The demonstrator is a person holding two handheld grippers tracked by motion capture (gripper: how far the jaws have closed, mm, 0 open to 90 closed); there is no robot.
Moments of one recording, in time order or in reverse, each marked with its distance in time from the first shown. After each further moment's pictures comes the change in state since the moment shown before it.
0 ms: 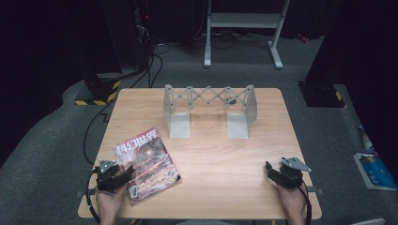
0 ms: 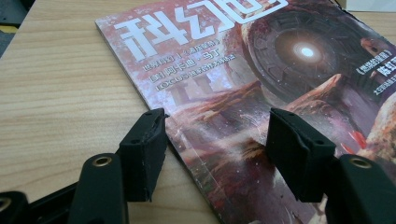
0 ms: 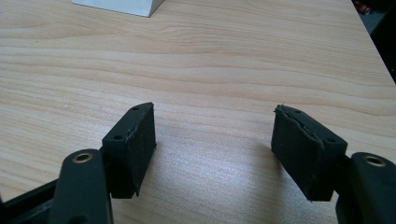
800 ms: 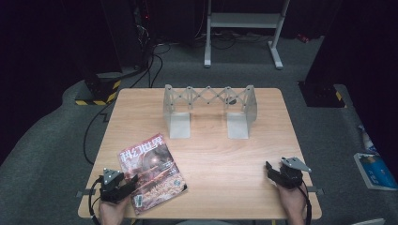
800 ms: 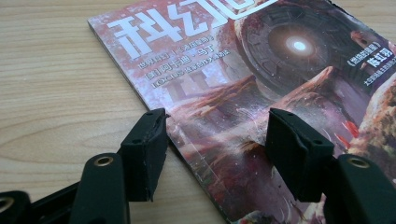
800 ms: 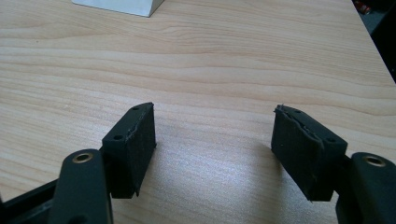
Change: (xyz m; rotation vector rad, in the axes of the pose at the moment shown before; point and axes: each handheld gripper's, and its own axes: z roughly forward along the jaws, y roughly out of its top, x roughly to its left) left arm -0.022 -0.020 -0.021 0.012 -0.051 0.042; right arm 0.000 0.000 0.000 0.000 0.001 0.001
